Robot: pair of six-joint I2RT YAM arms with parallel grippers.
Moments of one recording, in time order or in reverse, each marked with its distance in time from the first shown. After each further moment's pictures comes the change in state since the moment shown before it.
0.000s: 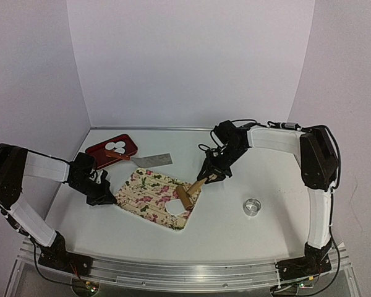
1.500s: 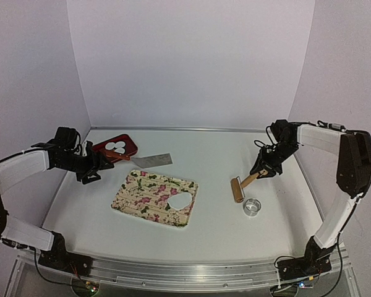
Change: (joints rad) left arm 0.054 -0.291 0.175 -0.195 0.035 -0.151; right arm -0.391 -0.321 -0.316 -0.085 0.104 -0.127
